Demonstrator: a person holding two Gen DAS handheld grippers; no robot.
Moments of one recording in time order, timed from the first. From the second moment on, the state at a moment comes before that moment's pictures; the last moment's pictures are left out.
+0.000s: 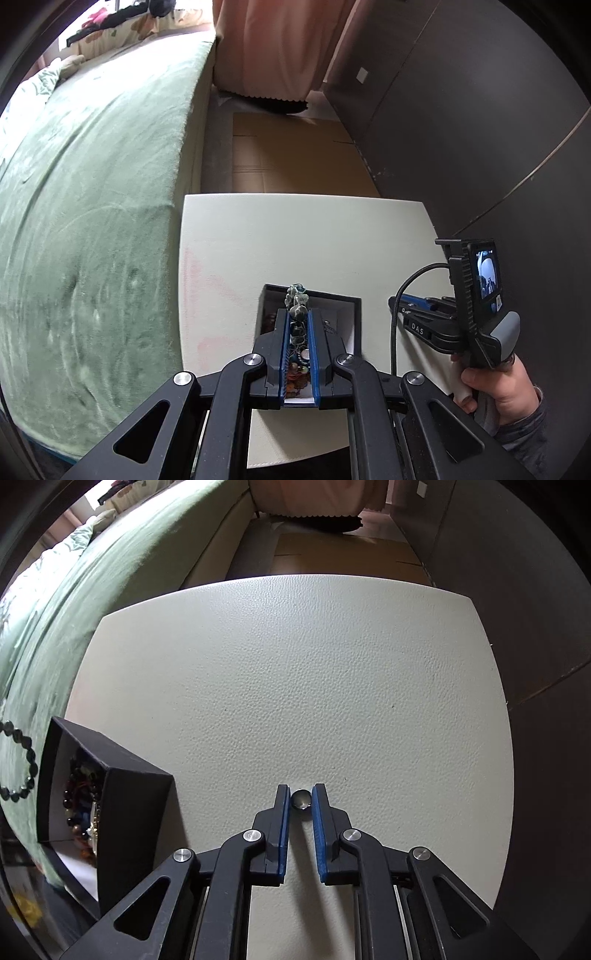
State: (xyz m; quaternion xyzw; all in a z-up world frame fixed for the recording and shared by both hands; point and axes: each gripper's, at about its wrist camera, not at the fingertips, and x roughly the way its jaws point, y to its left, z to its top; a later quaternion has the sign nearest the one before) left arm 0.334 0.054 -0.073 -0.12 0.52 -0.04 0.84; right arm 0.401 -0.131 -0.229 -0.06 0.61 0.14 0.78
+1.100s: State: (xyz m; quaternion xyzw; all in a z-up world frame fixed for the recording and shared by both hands) left arm 0.273 0.102 -0.068 -0.18 0.51 -0.02 0.84; right arm 0.303 -0.082 -0.093 0.02 0.51 0.28 0.81
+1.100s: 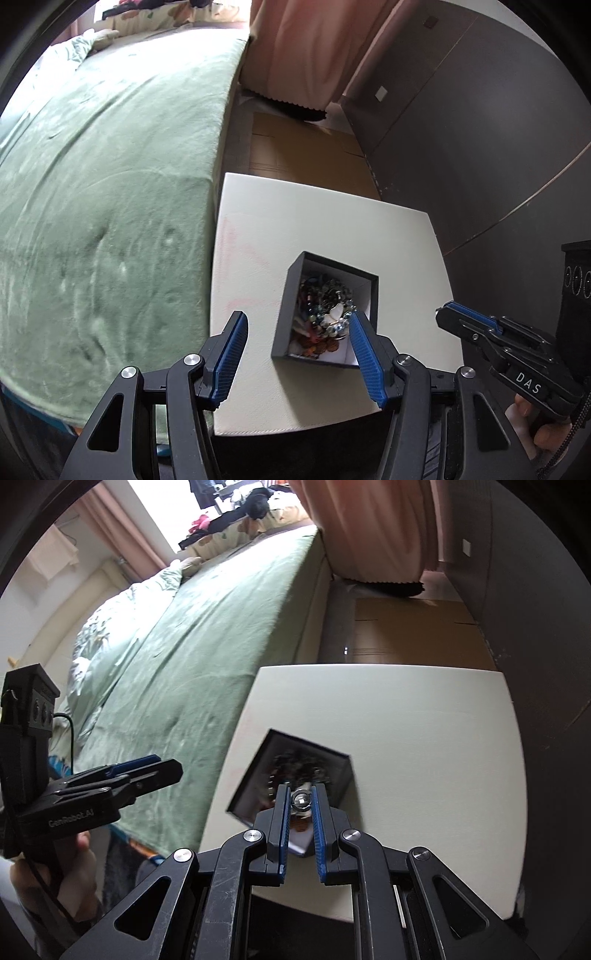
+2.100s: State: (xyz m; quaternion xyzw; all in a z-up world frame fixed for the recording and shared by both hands) left arm 0.124 0.056 0.014 -0.14 0.38 -0.02 0.91; right arm 0.166 -0.163 -0.029 0.06 0.44 0.20 0.87
